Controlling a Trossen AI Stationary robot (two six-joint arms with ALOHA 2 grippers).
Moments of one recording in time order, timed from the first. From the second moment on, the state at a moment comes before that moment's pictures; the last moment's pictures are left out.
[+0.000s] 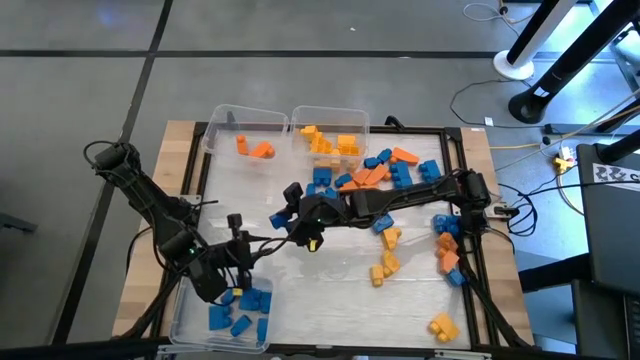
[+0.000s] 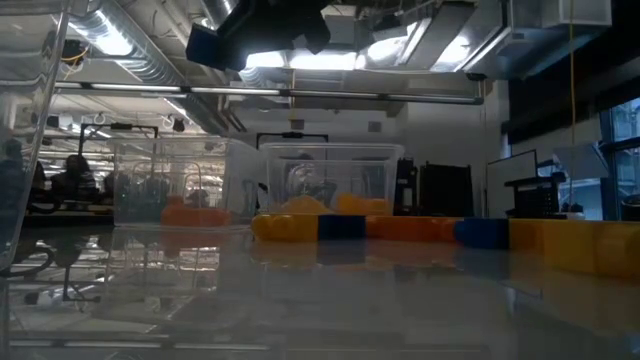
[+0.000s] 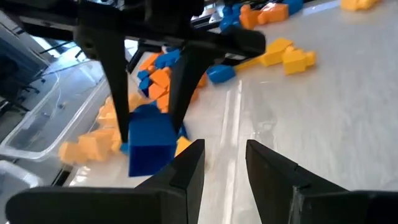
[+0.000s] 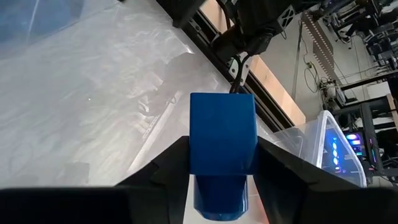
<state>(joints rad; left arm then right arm) -0.81 1.30 0.98 -0.60 -1.03 -0.44 0.15 2.00 1.72 -0.29 0.19 -0.74</state>
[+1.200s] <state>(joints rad) -0.80 1.12 0.98 -0.88 -1.03 -0.58 0.37 2.16 1.72 0.19 -0.05 -0.77</state>
